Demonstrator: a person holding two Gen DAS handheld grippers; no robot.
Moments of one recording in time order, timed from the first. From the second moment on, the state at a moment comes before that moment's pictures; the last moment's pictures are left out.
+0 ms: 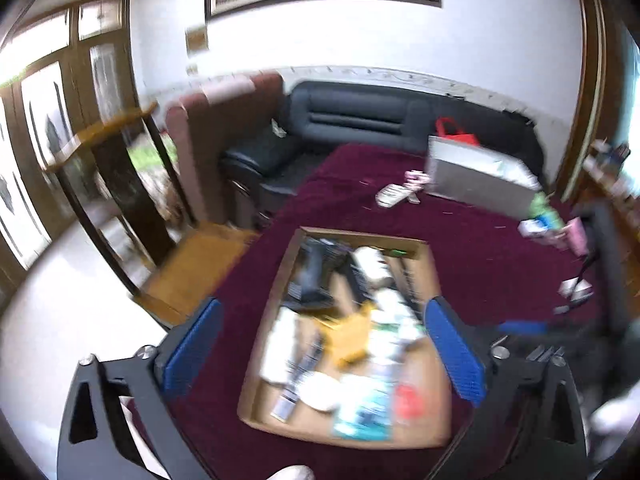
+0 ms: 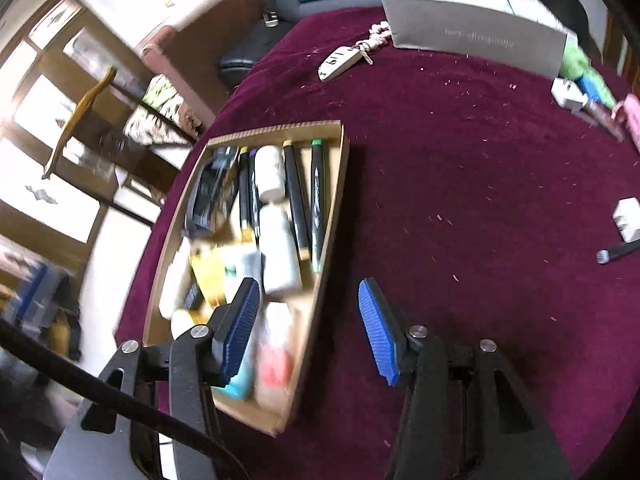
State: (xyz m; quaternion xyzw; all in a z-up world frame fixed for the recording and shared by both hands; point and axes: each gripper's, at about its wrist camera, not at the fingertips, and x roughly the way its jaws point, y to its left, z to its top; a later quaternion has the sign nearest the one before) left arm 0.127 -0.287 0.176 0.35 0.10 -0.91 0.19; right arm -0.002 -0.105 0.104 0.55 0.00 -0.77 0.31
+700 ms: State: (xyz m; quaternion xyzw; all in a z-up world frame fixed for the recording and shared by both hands) left arm 0.178 -0.258 0.143 0.42 0.17 -0.85 0.26; right arm 0.097 -0.088 0.100 0.51 0.12 -0.77 0.38
